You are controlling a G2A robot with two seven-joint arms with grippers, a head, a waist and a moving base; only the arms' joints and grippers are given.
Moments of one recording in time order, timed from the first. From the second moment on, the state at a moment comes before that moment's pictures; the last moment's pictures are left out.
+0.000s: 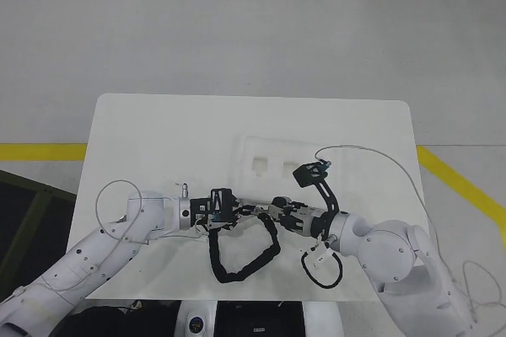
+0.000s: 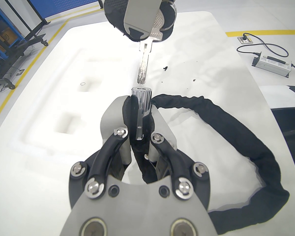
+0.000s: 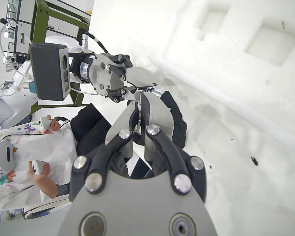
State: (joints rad) left arm 0.95 -0.82 -0.71 -1.58 1.45 -0.69 0.37; right arm -1.32 -1.13 1.17 -2.15 -0.50 0.22 0.98
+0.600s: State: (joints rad) left arm 0.95 -0.82 -0.71 -1.58 1.45 -0.69 0.37; right arm -1.31 -1.13 1.15 -2.13 -0.48 0.23 0.97
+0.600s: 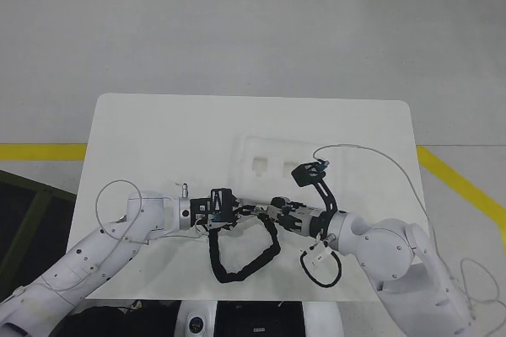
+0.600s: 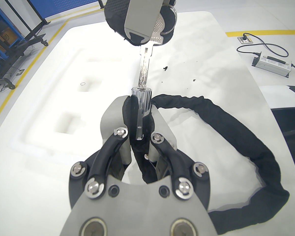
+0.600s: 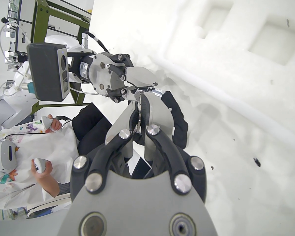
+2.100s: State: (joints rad) left arm 0.95 -0.82 -0.71 -1.58 1.45 -0.69 0.37; right arm -1.21 -1.14 1.02 -2.11 -0.62 0.32 0.98
